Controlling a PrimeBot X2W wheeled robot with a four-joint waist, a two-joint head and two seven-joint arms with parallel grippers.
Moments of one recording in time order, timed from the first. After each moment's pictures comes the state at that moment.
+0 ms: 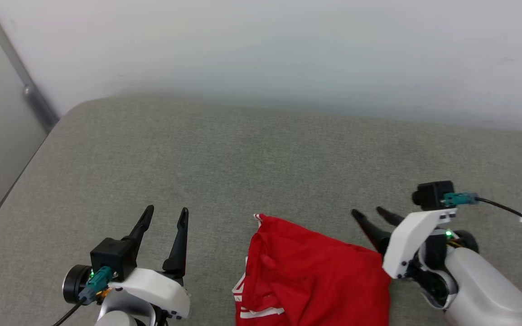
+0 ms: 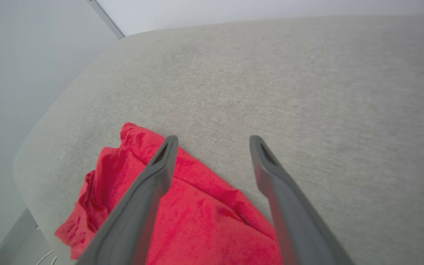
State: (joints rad) left arm -0.15 0.37 -0.45 0.14 -0.54 0.16 -0.24; right arm -0.50 -0.25 0.59 0.68 0.87 0.13 0.11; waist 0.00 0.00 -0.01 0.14
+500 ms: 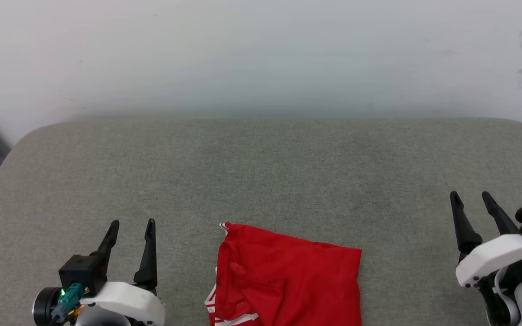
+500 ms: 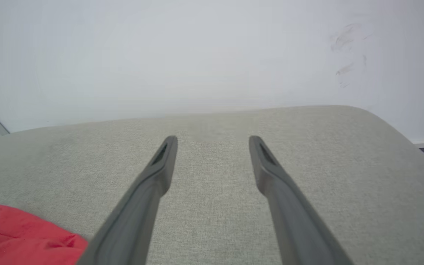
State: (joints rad) left arm -0.06 0.40 -0.37 0.11 -0.55 0.22 -0.26; right arm -0.28 -0.28 0.07 0.55 0.41 0.13 -0.19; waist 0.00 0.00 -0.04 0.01
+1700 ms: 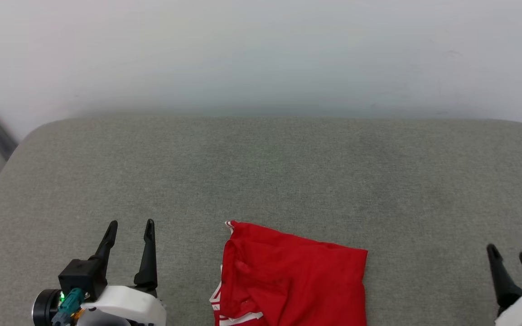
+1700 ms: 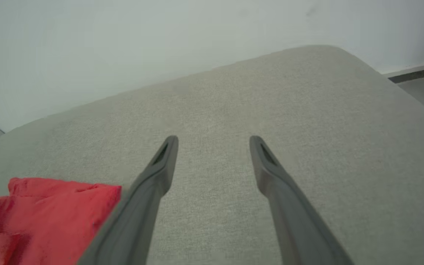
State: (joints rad) left arm -0.03 0.37 -0.32 0.09 -0.50 0.20 -0.26; right arm 0.10 -0.09 -0.24 -0.05 0.34 0.13 0.23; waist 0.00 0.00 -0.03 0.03
